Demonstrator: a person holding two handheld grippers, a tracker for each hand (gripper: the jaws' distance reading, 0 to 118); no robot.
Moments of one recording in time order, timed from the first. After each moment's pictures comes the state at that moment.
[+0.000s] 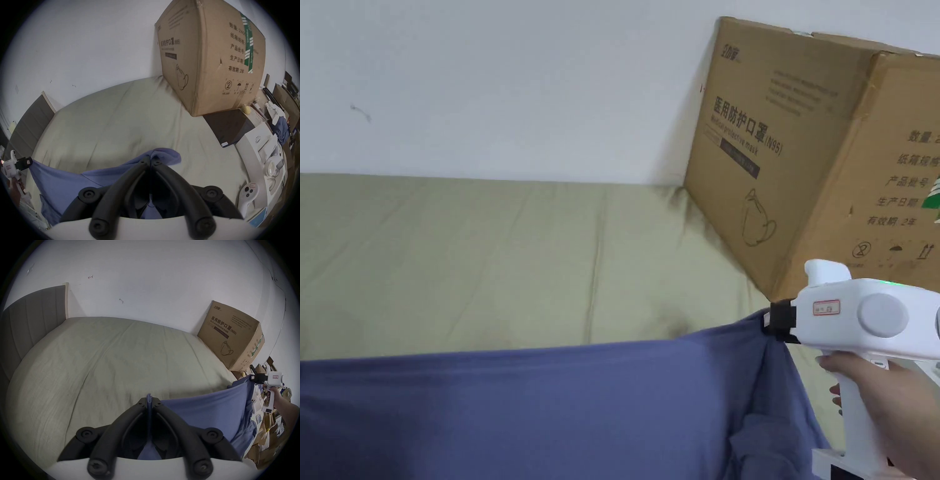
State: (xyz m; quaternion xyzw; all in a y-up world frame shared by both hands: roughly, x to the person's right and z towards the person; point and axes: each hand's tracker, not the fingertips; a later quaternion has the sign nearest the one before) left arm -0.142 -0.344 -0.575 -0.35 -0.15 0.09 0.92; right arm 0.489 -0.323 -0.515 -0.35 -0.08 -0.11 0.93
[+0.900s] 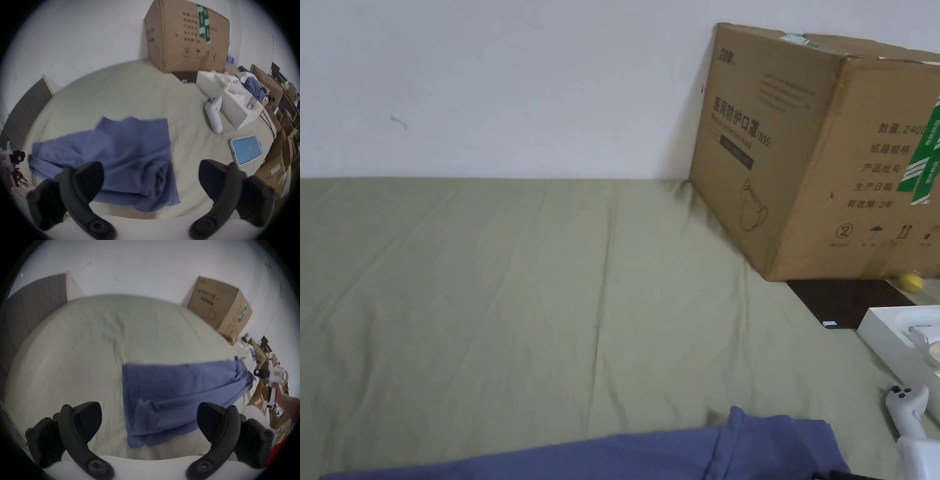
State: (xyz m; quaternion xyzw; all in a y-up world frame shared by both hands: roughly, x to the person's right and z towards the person) left arm -0.163 -0.373 -0.343 -0.39 -0.18 0.06 0.90; right arm 0.455 -0.383 -0.249 -0.37 -0.12 -0.09 0.92
